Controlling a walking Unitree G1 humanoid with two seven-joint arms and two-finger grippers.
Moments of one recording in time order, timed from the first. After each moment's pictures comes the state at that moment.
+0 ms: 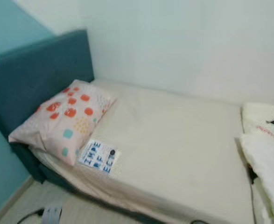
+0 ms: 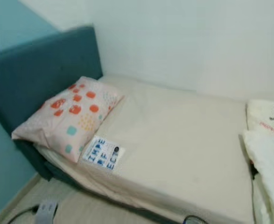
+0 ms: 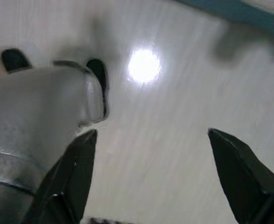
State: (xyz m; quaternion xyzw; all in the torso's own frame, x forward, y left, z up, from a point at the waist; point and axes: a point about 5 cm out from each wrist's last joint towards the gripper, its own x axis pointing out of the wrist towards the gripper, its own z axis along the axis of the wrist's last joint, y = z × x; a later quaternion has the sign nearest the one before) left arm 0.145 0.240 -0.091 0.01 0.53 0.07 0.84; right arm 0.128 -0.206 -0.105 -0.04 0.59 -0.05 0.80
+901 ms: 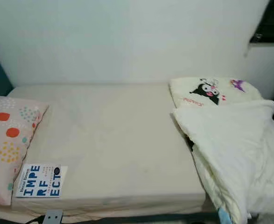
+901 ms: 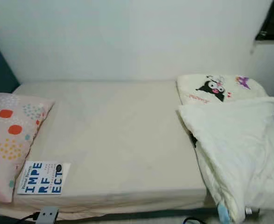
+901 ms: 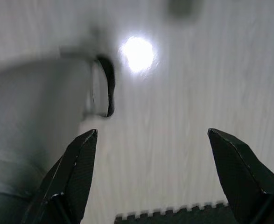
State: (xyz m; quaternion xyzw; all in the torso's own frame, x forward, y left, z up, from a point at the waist) left arm 0.146 0.240 -0.091 0.01 0.54 0.05 0.84; right arm 0.138 -0.202 -0.102 -0.04 0.57 -0.05 0.82
